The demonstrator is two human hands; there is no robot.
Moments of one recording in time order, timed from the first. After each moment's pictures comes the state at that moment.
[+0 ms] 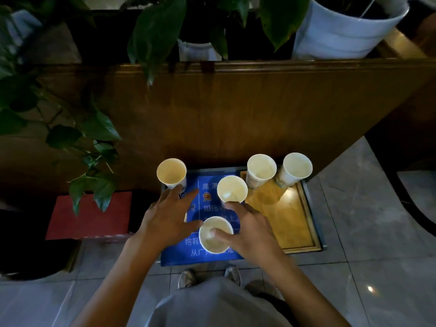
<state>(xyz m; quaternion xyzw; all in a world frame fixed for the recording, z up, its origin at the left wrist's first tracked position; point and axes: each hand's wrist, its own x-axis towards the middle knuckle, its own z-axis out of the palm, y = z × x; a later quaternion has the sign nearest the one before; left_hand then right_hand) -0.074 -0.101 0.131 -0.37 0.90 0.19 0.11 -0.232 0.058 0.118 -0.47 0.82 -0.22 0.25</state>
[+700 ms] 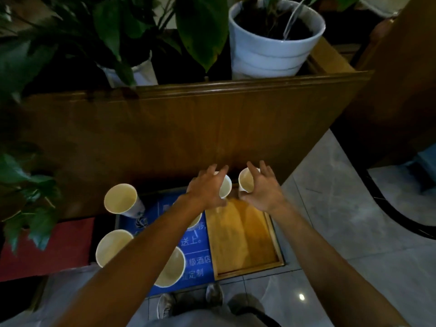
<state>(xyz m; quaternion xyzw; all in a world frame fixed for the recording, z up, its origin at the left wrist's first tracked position) -0.315 -0.082 0.117 -0.27 0.93 0.19 0.13 -0.445 0.045 0.100 -0.37 0.90 -0.13 0.22</state>
